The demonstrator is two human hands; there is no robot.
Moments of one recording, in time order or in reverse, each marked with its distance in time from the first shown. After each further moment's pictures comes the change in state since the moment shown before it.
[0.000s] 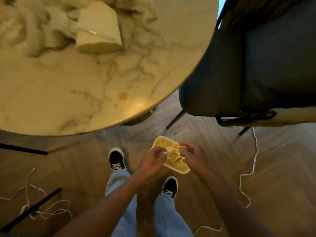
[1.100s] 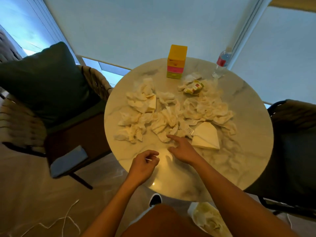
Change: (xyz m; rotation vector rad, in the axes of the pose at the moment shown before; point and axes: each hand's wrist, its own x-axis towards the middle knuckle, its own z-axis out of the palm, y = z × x) left_hand -0.120 0.075 -0.398 -0.189 0.442 0.182; right_hand -0.025 -0.394 0.197 -0.530 -0.181 -0.498
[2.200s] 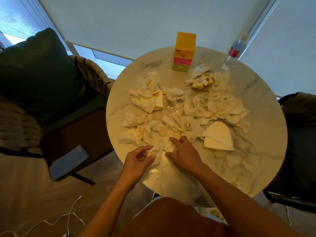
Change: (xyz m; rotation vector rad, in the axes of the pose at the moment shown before) left_hand 0.029 -0.012 -0.053 -0.408 -0.024 -0.094; right_hand 0.023 -0.008 0.036 -0.405 0.091 0.002
